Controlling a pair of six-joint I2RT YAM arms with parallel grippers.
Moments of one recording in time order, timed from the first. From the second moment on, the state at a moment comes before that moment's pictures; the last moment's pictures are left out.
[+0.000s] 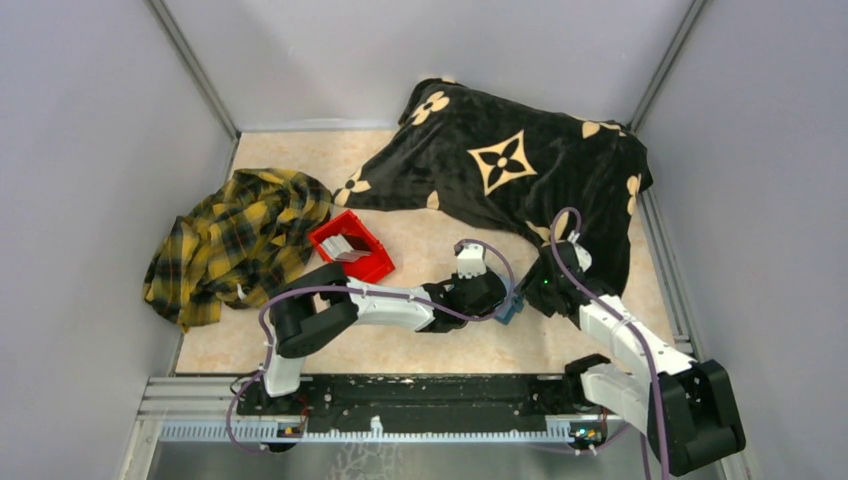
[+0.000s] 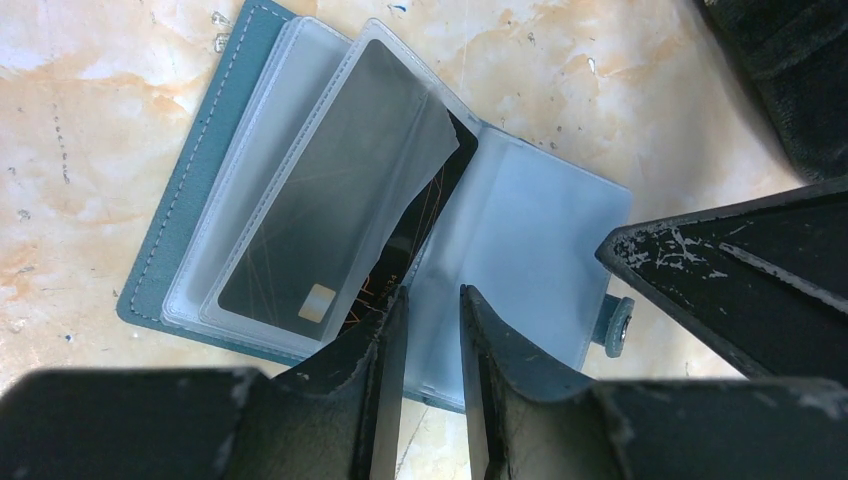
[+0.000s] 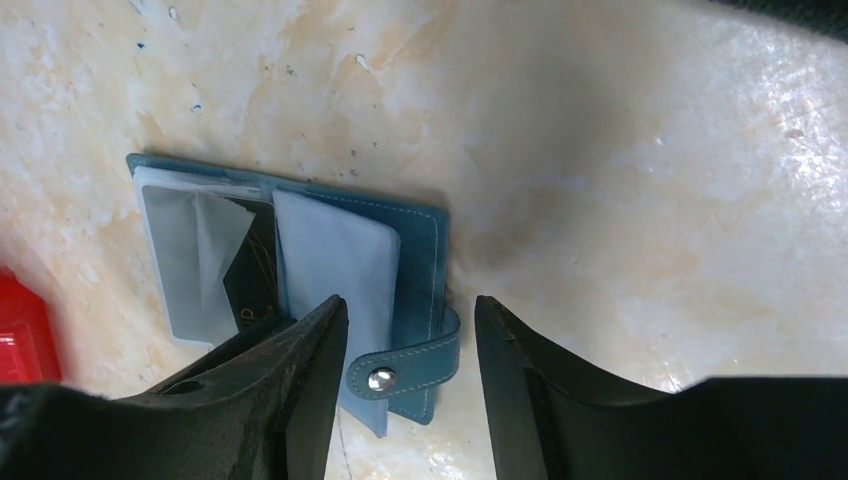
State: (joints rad) left arm -1.24 1.99 1.15 0.02 -0.53 -0.97; right arm 0.32 0.99 0.45 -0.43 0.09 0.93
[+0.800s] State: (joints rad) left arm -1.24 1.99 1.15 0.03 -0.53 -0.98; right arm 0.26 1.02 0.27 0.00 -0.01 0.95
